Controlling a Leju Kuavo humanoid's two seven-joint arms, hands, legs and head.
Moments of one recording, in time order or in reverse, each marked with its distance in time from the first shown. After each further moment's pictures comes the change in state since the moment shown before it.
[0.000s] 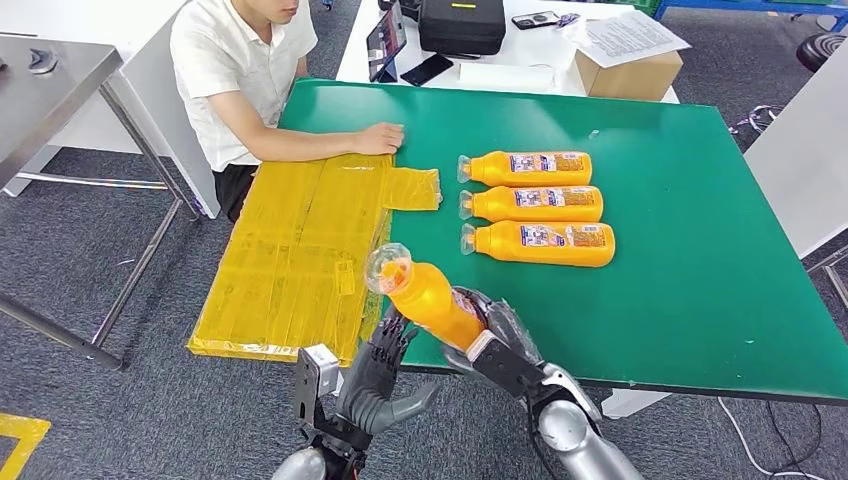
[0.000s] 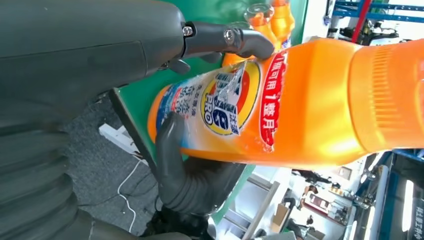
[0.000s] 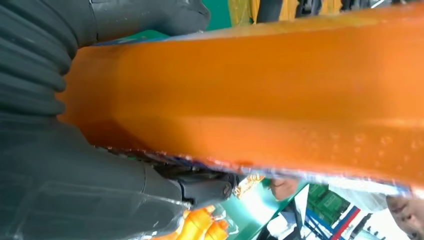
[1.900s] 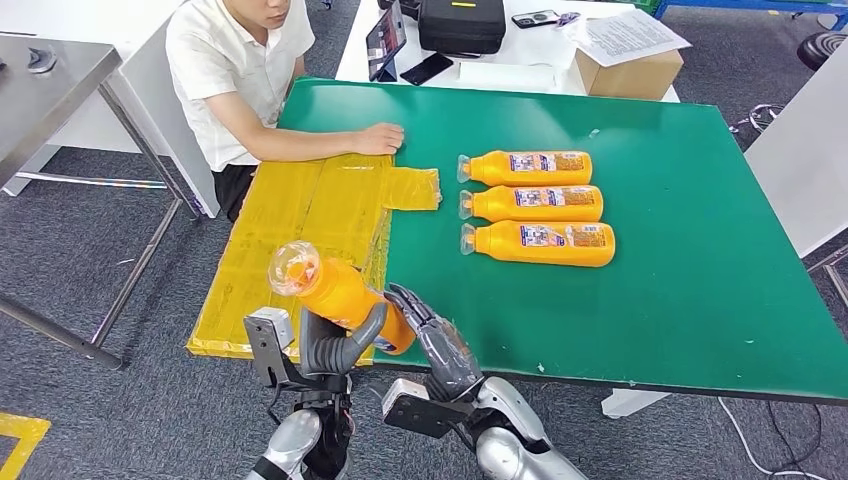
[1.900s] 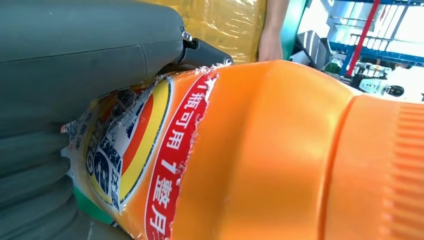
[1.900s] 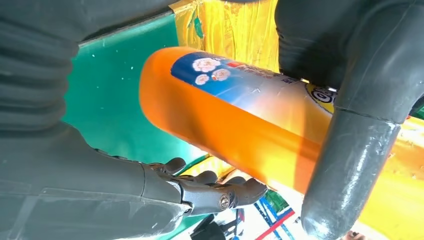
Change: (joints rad) left arm -0.075 -0.084 0.158 0.025 0.056 0.375 -0.105; right arm -0.040 0.069 0.275 0.041 0.182 -0.289 0.035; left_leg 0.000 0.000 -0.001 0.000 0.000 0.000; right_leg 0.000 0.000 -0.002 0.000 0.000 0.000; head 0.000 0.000
